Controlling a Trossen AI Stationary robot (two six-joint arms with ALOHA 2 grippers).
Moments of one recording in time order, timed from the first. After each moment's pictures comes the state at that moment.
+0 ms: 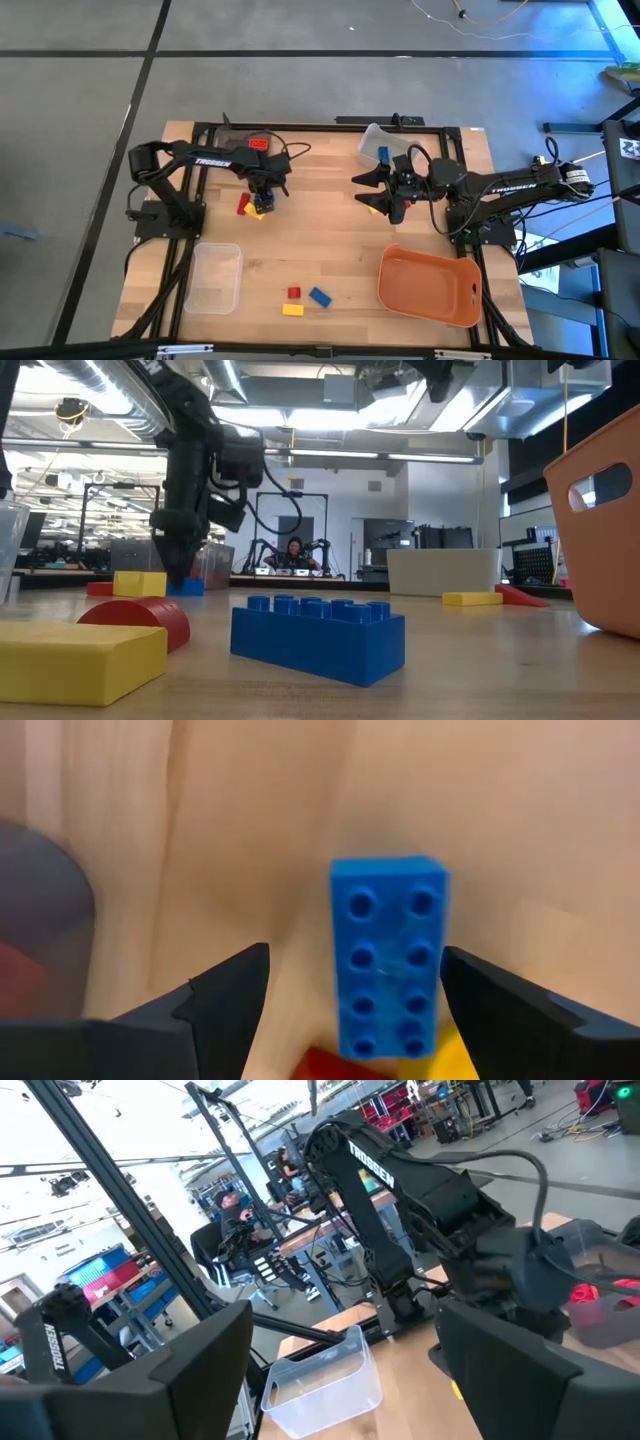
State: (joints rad) left arm 0.39 1.64 0.89 -0.71 -0.03 0.06; right arm 0.04 1.08 0.73 0.42 0.00 0.51
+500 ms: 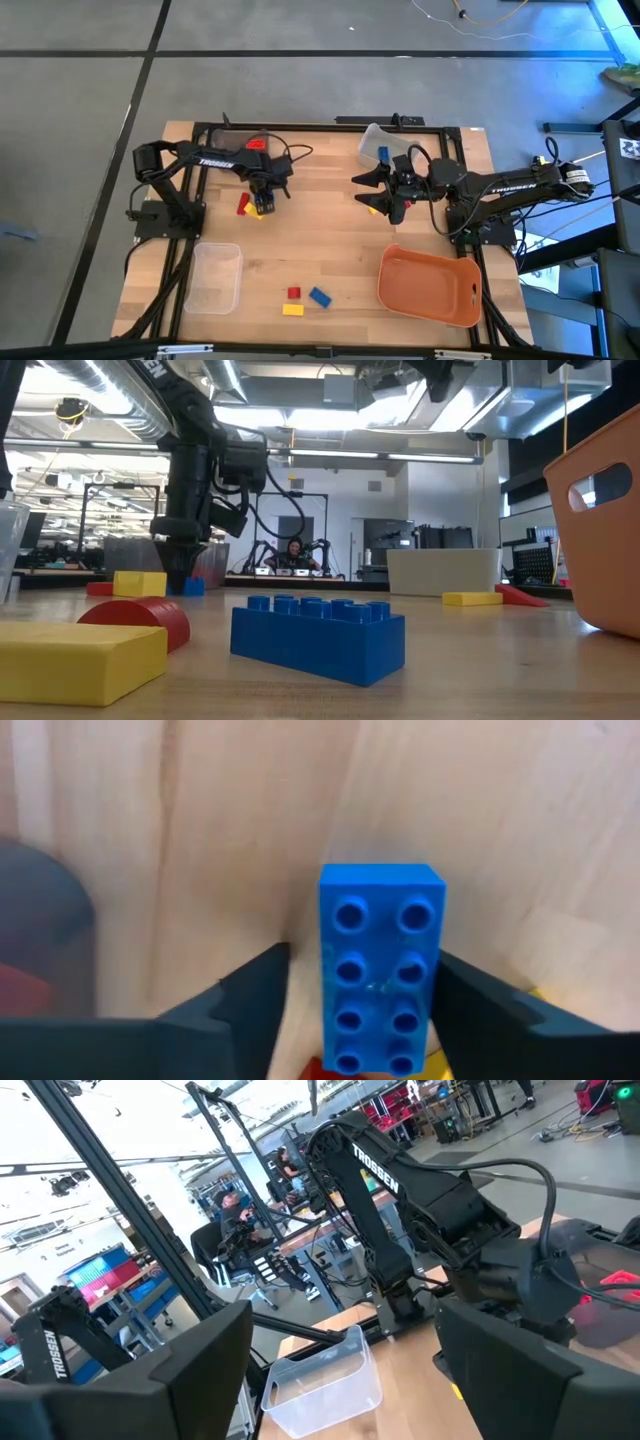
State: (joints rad) left arm 0.37 1.69 0.89 -0.69 -0.06 0.06; right arm 0.04 1.08 0.73 0.42 0.00 0.51
